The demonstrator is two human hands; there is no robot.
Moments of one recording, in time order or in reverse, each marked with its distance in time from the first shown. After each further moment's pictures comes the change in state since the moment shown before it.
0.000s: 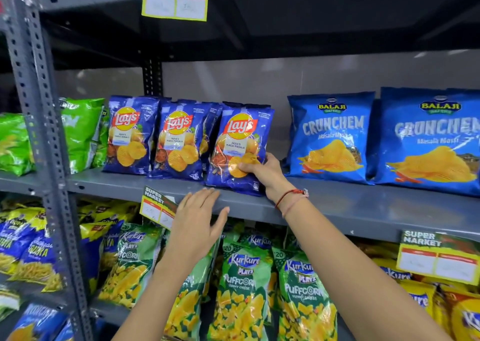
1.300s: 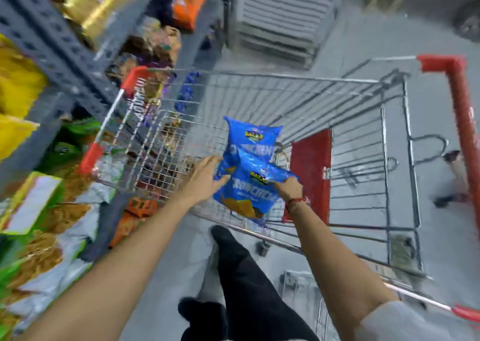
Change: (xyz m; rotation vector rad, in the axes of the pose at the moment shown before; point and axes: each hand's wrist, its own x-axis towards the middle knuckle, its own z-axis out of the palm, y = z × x) left_hand -0.431 0.521 0.304 -0.669 -1.598 1.058; right_hand -0.695 0.299 -0.480 -0.195 1.561 1.197
